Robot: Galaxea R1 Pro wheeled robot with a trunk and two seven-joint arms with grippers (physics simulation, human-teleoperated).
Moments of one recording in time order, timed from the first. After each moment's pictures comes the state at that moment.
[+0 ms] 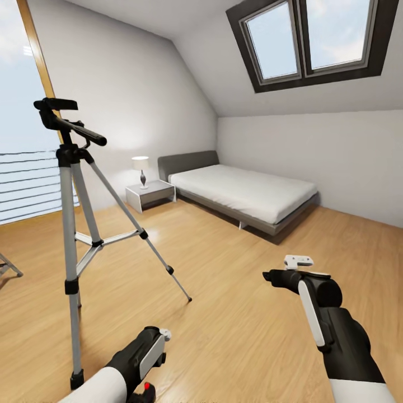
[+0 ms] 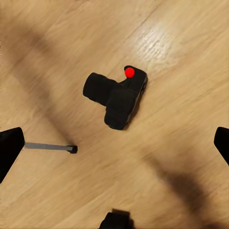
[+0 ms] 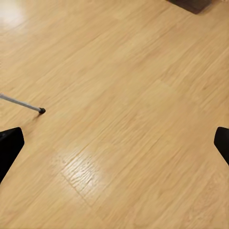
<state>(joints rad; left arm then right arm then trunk) -0.60 -0.12 -0.34 -0.46 0.44 0.70 0.56 -0.49 -0.03 -0.06 -1.53 -0.04 1.04 0.01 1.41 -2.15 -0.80</state>
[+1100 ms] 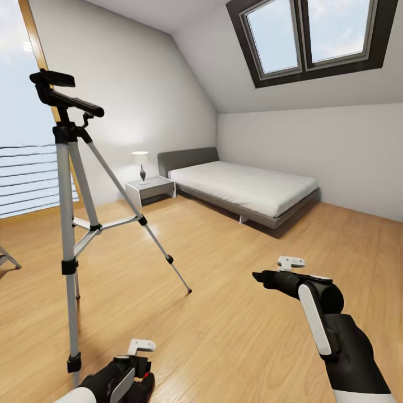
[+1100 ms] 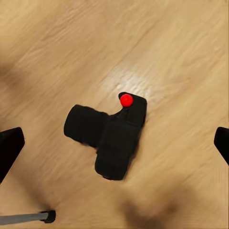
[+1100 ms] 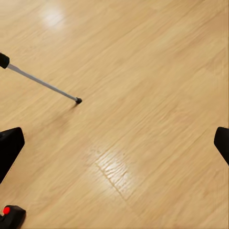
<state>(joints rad) -0.57 0.01 -0.44 -0.26 0.37 0.23 0.18 -0.45 -0.04 -0.02 -1.59 -0.22 1.04 0.01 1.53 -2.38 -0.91</state>
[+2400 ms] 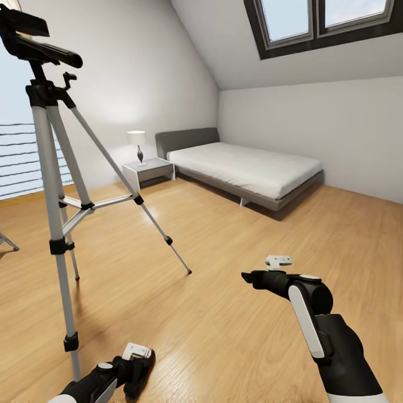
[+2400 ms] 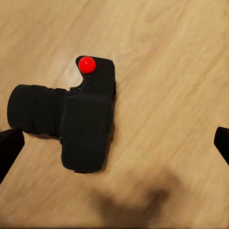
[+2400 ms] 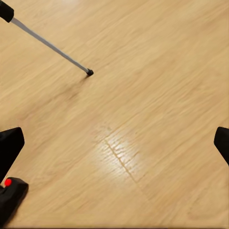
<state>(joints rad) -0.55 0.09 -0.47 -0.24 0.29 0.09 -0.13 -0.45 -0.03 0.06 -1.61 -0.24 1.04 0.01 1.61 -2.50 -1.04</state>
